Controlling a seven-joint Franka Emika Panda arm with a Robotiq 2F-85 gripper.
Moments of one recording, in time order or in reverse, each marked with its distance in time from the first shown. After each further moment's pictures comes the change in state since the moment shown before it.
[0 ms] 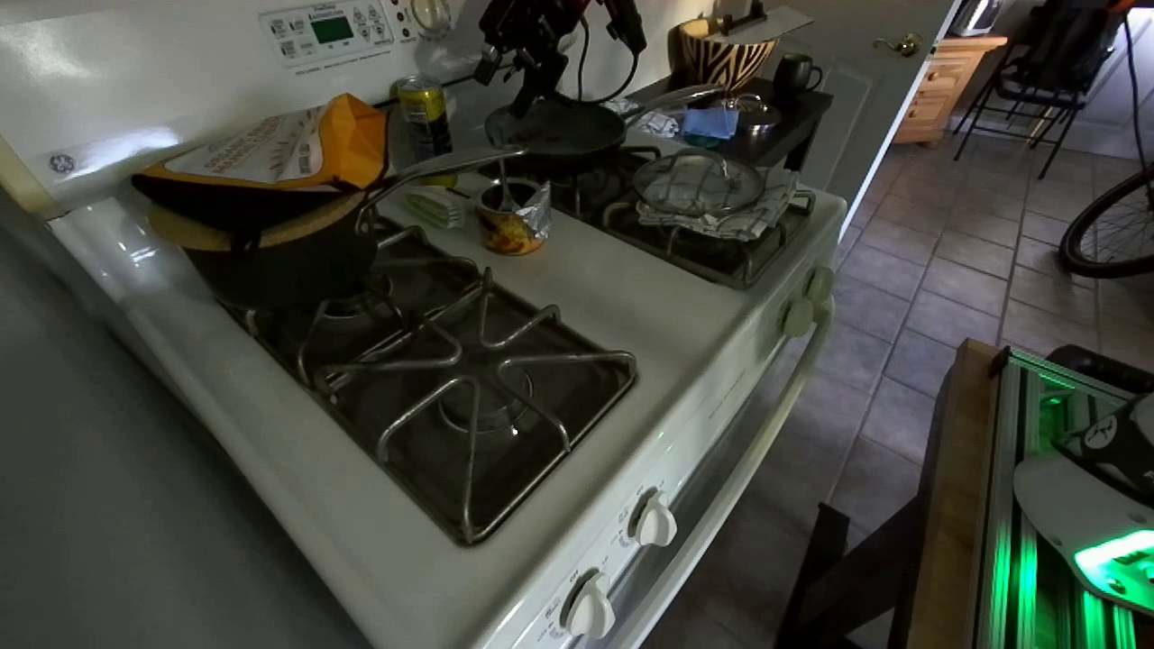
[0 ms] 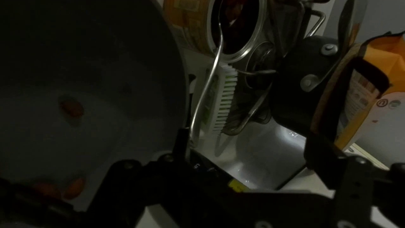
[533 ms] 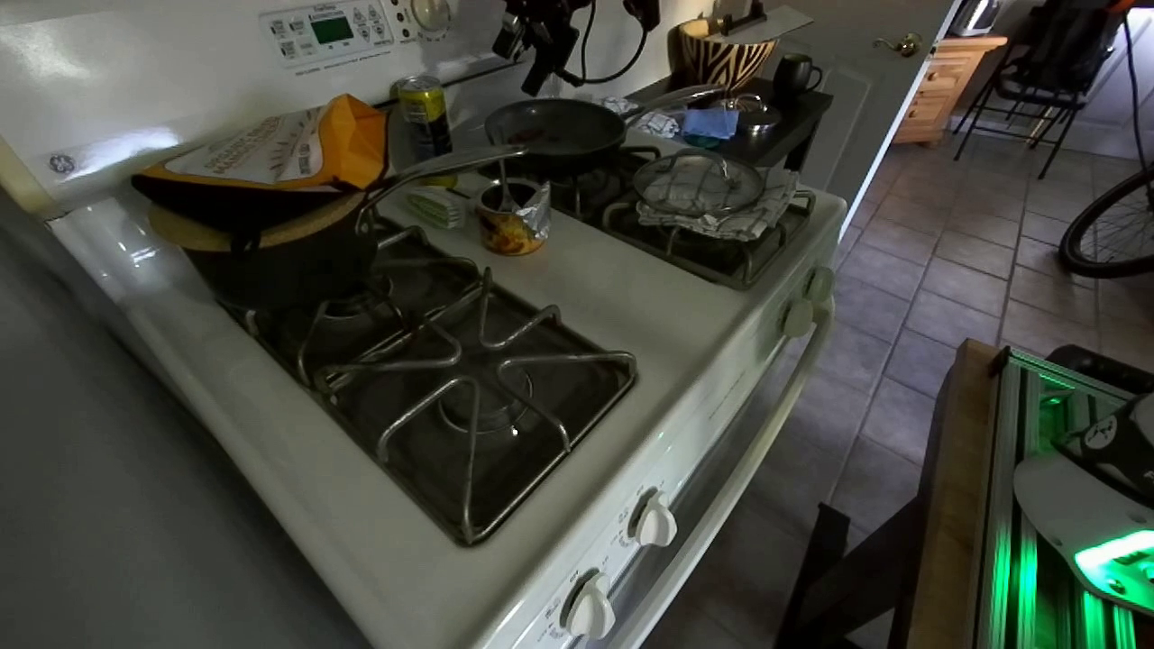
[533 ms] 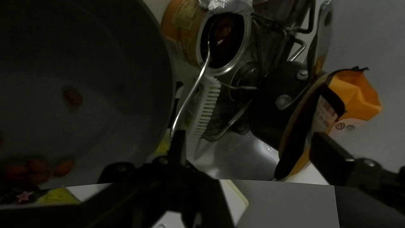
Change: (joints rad) arm -0.009 -0.059 -0.025 -0.016 0.001 -0.090 -0.119
